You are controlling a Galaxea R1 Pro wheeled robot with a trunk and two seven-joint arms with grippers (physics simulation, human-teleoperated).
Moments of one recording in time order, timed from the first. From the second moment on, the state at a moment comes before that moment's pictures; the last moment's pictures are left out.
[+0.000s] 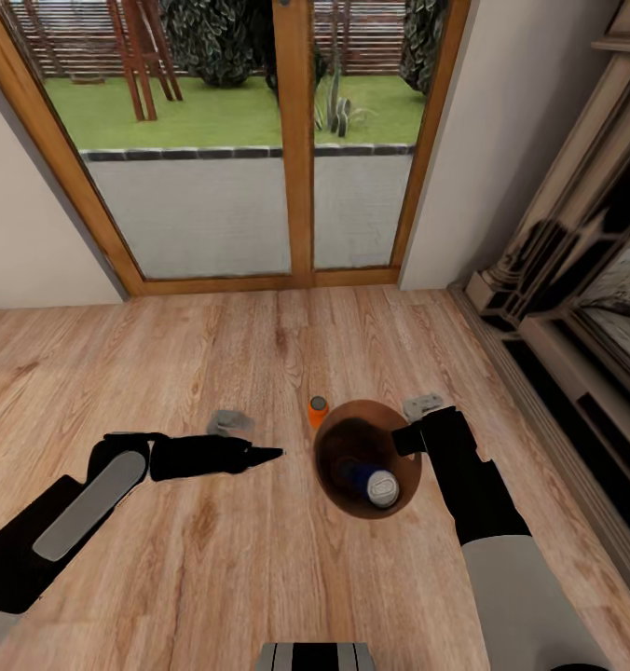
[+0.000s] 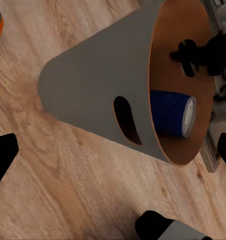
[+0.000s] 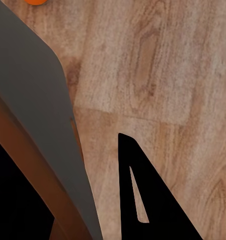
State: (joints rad) left arm -0.66 0.45 -0.54 -1.59 1.12 0.86 -0.04; right arm -0.74 0.09 -0.01 -1.22 0.61 1.04 0.43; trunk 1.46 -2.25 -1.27
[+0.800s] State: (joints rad) left arm -0.44 0.45 -0.41 -1.40 0.65 0.35 -0.07; right arm -0.68 -0.17 -0.29 -1.37 0.60 1.04 0.65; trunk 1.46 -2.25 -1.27
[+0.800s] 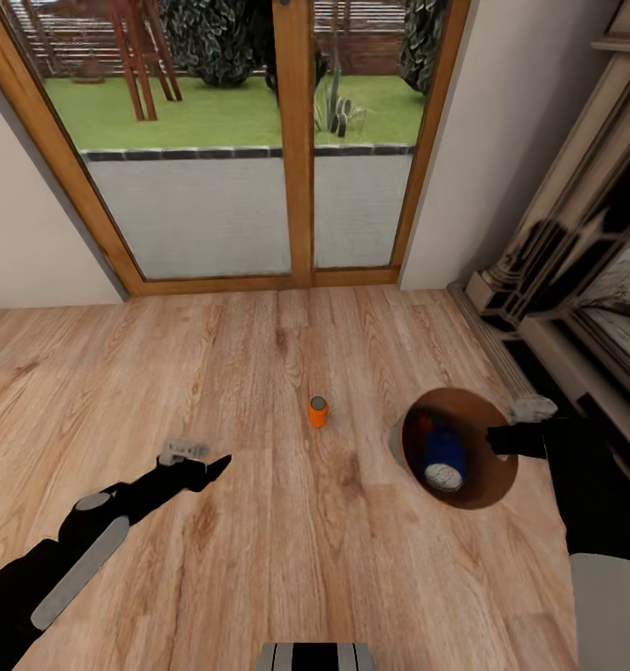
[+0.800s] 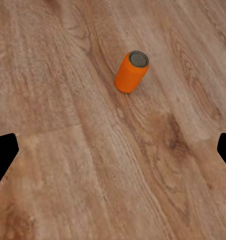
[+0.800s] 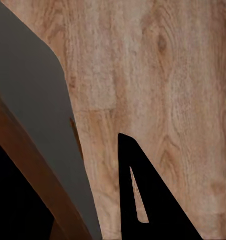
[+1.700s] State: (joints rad) left arm -0.32 0.40 -0.45 -1.10 0.45 -0.07 -0.07; right arm -0.37 -0.13 -0.76 -1.17 0.39 0.11 0.79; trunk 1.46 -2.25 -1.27
